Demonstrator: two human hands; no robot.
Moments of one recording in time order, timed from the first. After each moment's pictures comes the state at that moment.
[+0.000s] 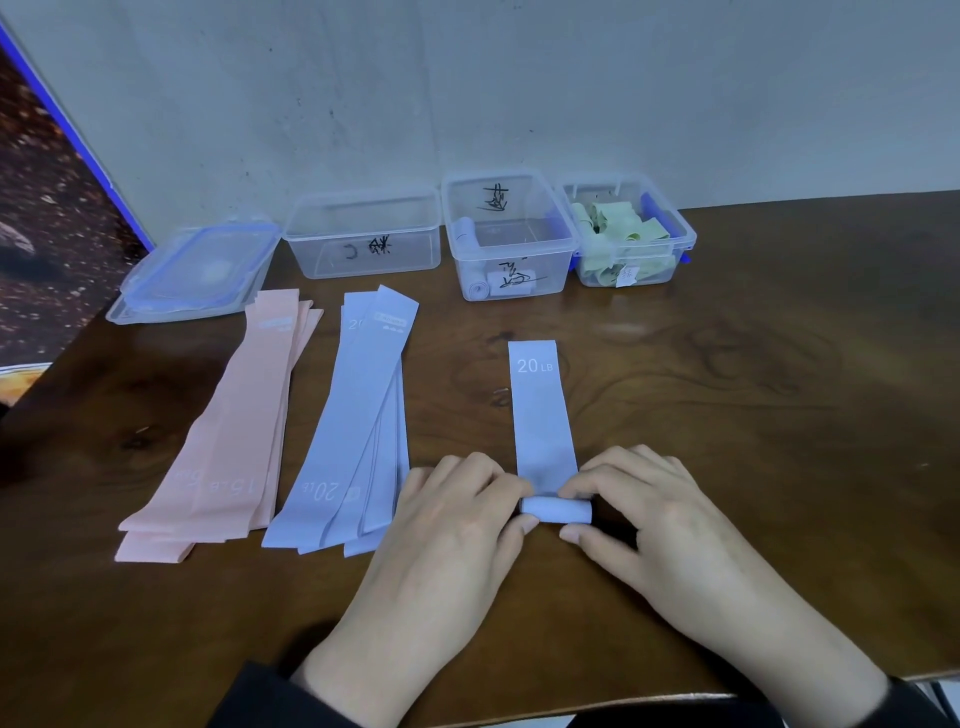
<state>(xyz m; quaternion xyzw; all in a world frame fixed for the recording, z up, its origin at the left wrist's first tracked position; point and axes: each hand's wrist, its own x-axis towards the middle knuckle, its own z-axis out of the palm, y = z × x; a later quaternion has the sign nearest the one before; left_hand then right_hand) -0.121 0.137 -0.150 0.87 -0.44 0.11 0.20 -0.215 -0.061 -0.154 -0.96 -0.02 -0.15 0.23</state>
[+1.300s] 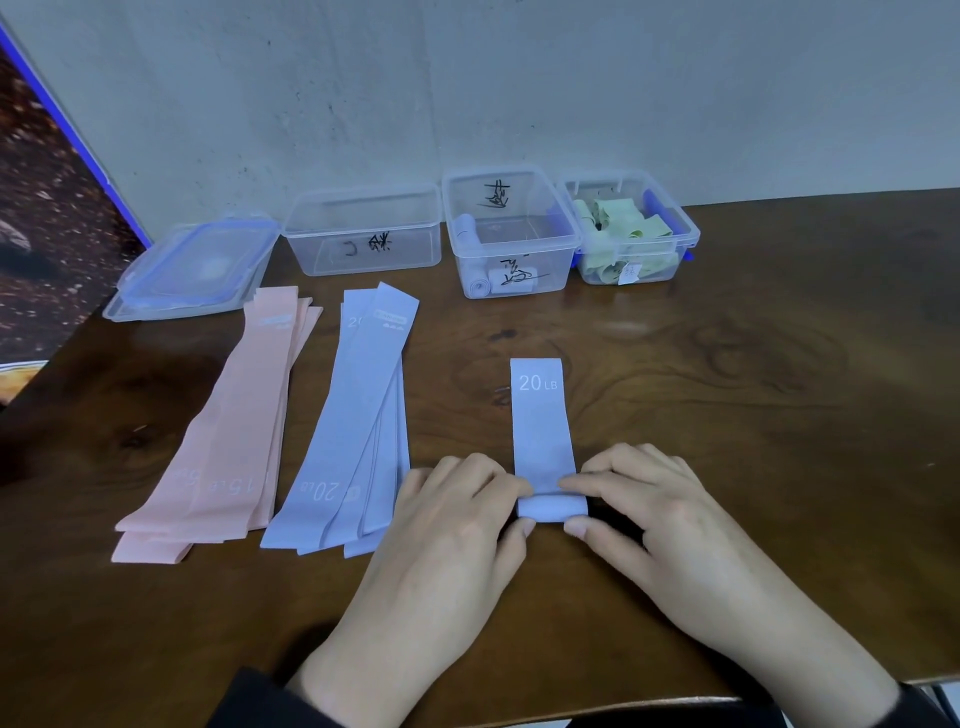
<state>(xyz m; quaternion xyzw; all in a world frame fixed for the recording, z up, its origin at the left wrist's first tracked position) -0.121 0.140 -0.149 0.87 -0.44 0.10 0.21 -0.216 -0.062 -0.153 -0.96 -0.01 -0.14 0.23</state>
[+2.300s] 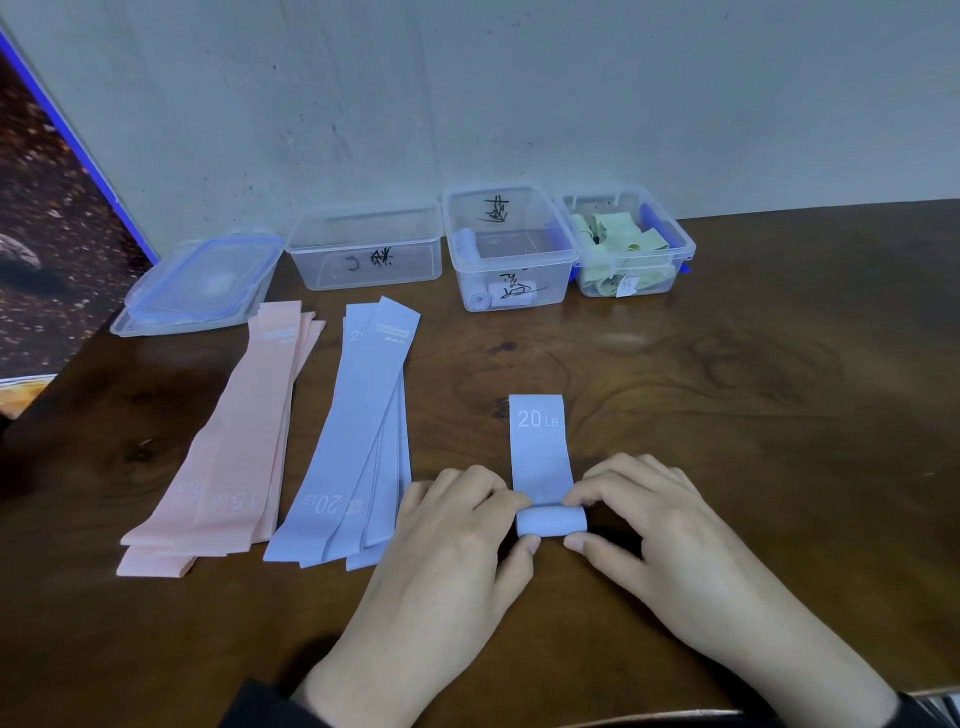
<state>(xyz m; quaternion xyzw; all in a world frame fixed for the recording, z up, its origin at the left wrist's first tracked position) -0.122 0.139 -0.150 0.87 -0.43 0.10 0.20 -0.216 -0.063 -0.153 -0.96 -0.01 -0.13 0.24</state>
